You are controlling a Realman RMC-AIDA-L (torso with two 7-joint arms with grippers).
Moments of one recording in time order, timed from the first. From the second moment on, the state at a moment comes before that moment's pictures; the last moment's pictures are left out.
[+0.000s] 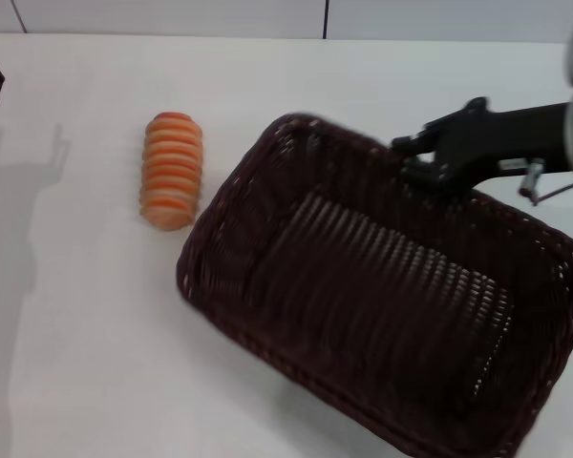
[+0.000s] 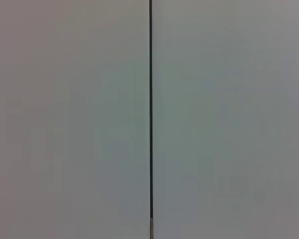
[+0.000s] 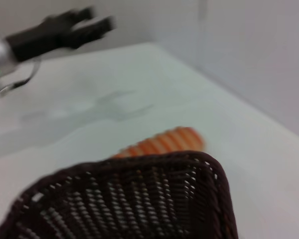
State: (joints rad) left arm -0.31 -2.08 -1.22 -0.31 2.47 1.20 -0.01; right arm 0.41 2.07 -1.35 -1.39 -2.07 -1.28 1.98
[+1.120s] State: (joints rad) left arm -0.33 -2.08 -1.21 -0.31 2.47 1.19 -0.05; right arm 0.76 2.08 -1.55 -1.07 -2.23 -1.14 1.79
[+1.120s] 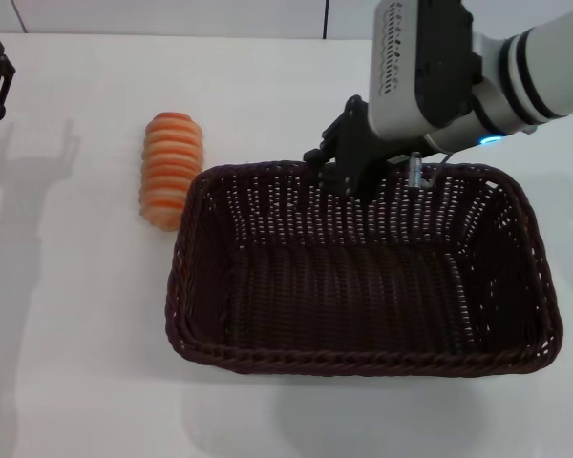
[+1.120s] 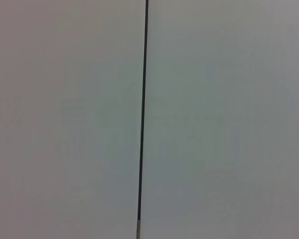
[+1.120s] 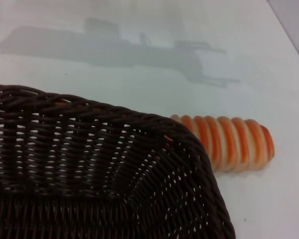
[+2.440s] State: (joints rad) left arm -0.33 -2.07 -1.21 -0.31 2.48 1.21 -0.04; right arm 0.11 2.08 -1.89 -1.56 -1.97 0.17 1.83
